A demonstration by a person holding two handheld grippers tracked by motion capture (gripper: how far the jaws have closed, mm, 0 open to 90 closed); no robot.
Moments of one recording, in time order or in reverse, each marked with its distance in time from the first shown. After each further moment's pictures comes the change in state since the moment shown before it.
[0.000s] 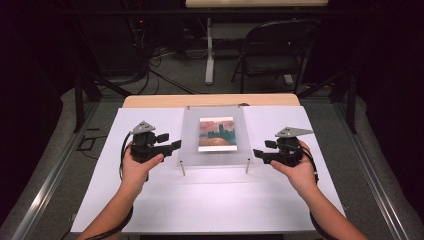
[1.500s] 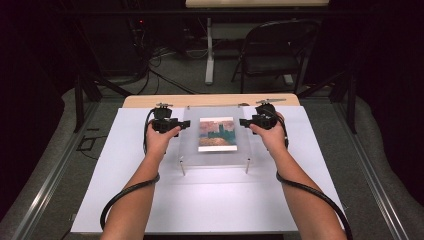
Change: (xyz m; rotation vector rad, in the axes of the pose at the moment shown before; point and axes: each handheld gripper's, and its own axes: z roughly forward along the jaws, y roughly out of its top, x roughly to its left) left arm 0.062 0.031 0.110 0.130 0.119 -0.149; right arm -0.057 0.058 0.112 0.030 -0.105 0.163
